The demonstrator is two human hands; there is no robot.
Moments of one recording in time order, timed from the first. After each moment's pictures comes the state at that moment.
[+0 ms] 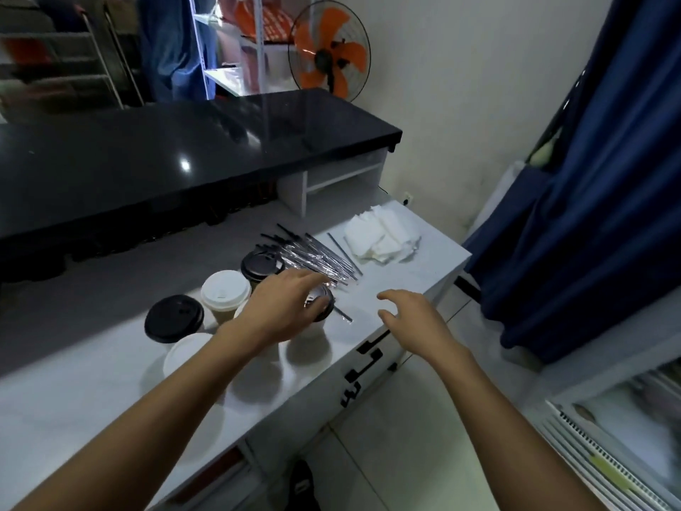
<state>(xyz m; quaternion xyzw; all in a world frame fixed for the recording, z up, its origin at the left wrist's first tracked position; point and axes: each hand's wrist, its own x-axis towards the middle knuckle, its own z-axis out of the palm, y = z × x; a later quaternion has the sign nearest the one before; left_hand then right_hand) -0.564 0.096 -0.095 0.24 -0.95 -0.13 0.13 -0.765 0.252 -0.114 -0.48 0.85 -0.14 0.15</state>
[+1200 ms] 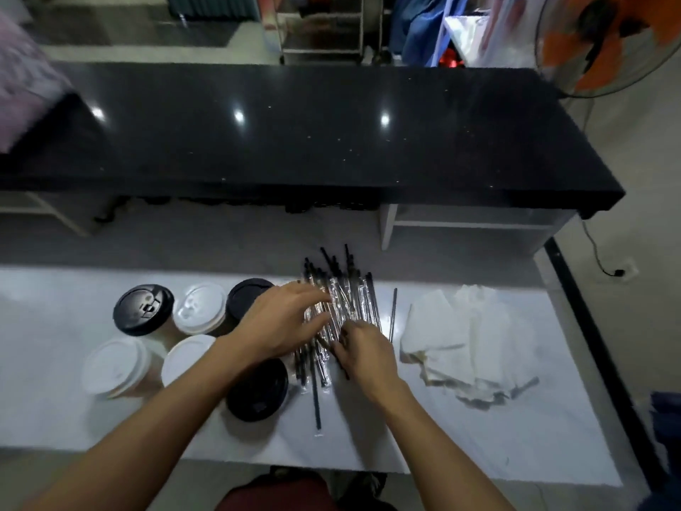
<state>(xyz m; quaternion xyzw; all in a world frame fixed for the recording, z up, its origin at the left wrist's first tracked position) -0.701 -0.007 -0.144 0.55 -0.81 -0.15 0.11 -0.888 0.011 -0.231 -0.75 0.60 -0.12 0.22</state>
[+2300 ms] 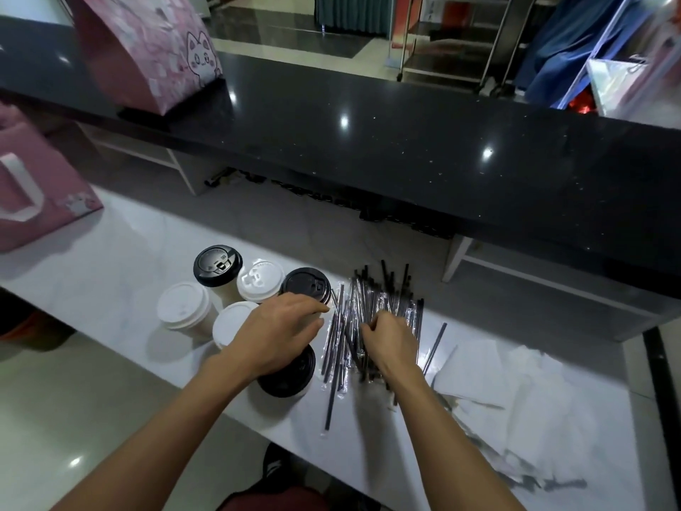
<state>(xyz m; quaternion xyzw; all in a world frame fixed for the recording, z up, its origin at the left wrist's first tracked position) -0.673 0.064 -0.154 0.68 -0.68 -0.11 0.24 -0.860 -0.040 -0.219 -0.74 0.61 -0.05 0.26</state>
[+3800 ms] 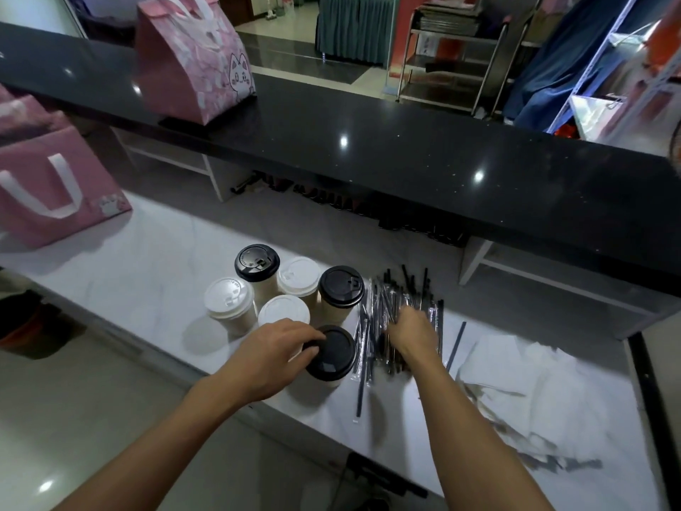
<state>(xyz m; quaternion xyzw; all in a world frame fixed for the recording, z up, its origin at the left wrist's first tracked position) -0.632 0.151 -0.139 0.66 -0.70 -0.16 0.20 -0.838 -0.029 -0.209 -0.73 0.65 -0.02 0.21</state>
